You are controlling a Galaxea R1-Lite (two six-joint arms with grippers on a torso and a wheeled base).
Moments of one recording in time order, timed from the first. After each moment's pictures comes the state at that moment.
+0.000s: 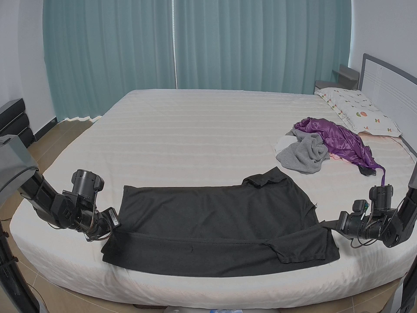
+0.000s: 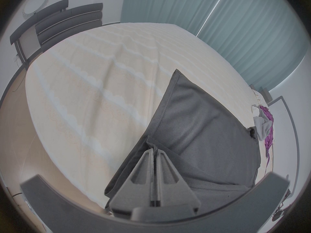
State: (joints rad) left arm -0.12 1.99 -0.73 -0.26 0.04 -0.66; right arm -0.07 2.03 -0.33 -0.98 0.51 0.45
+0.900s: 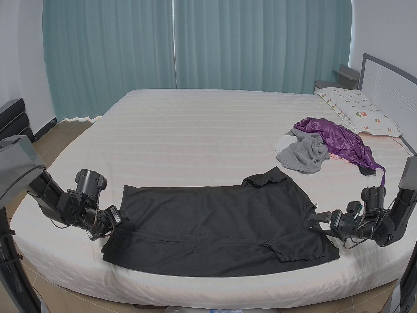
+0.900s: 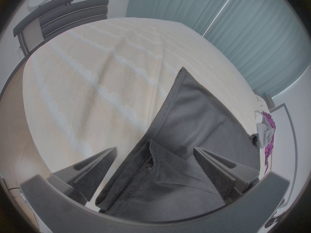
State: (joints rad) left arm -0.10 2.06 -0.79 -0.26 0.03 -0.72; right arm -0.04 2.12 -0.39 -1.01 0.50 0.58
